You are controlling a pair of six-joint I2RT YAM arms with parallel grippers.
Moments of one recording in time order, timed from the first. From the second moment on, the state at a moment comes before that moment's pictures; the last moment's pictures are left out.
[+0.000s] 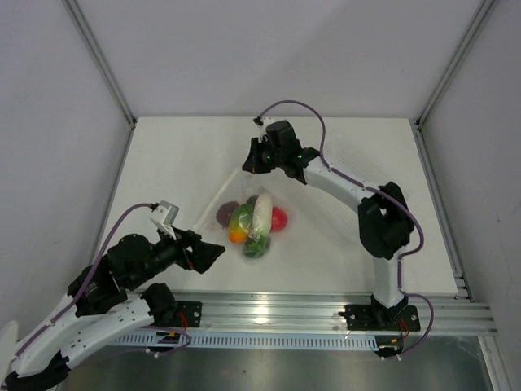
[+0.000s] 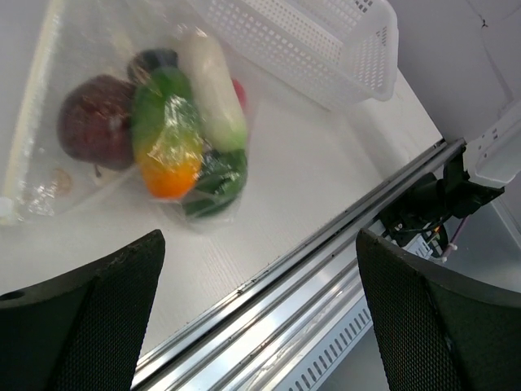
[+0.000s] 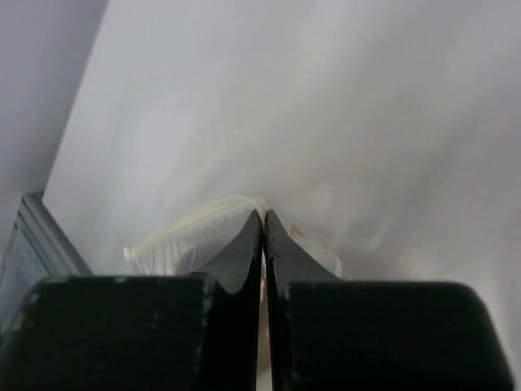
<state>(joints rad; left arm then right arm) -0.92 0.31 0.75 -0.73 -0.15 -0.55 0.67 1.92 1.58 -0.19 -0.25 0.46</state>
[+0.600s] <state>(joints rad) -0.92 0.40 0.65 -0.58 -0.09 -0.55 0.60 2.51 2.24 -0.24 -0.19 0.53</state>
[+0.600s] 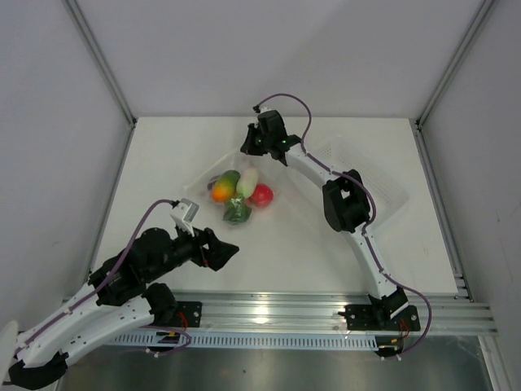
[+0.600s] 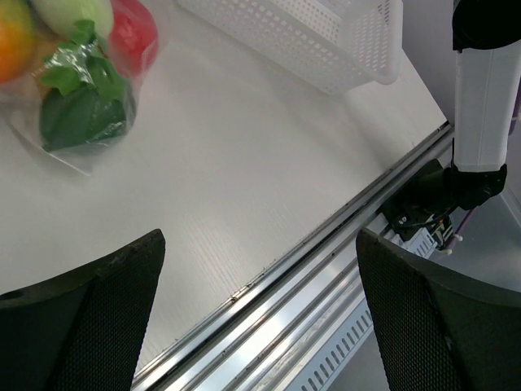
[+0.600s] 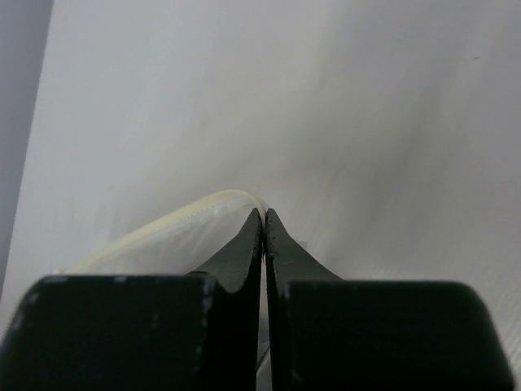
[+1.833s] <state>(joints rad) -0.92 0.43 0.63 -0.54 -0.12 -0.59 0.61 2.03 2.01 -0.55 0.09 0.37</state>
